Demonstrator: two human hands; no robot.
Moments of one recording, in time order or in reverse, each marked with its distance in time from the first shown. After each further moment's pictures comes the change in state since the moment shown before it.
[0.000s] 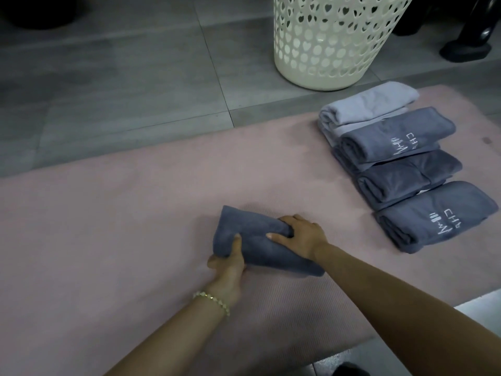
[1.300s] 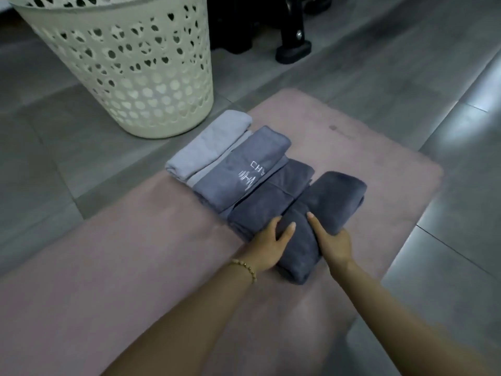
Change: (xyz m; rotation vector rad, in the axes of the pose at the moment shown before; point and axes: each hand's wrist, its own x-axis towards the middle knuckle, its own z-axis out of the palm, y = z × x) left_hand -0.107 -0.002 0.319 1.108 -1.042 0.726; right_hand -0.072 0.245 -0.090 1.373 0.913 0.638
